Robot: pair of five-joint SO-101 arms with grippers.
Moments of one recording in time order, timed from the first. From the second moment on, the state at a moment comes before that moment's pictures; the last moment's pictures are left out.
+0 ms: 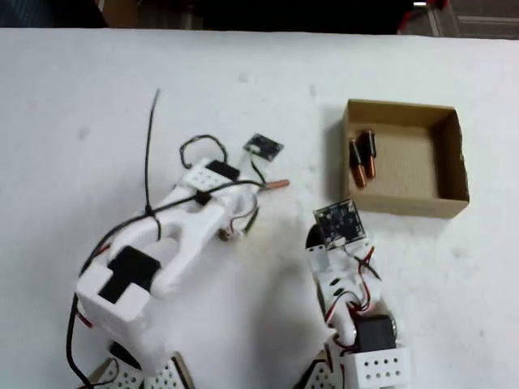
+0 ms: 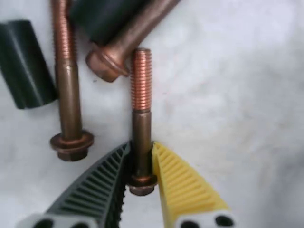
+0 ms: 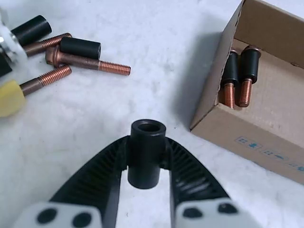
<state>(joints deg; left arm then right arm) 20.2 15.3 21.8 60.4 0.7 -10.1 -102.5 94.5 50.7 16.3</state>
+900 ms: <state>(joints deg) 20.9 14.9 20.8 64.7 -14.1 -10.1 -102.5 94.5 50.7 16.3</state>
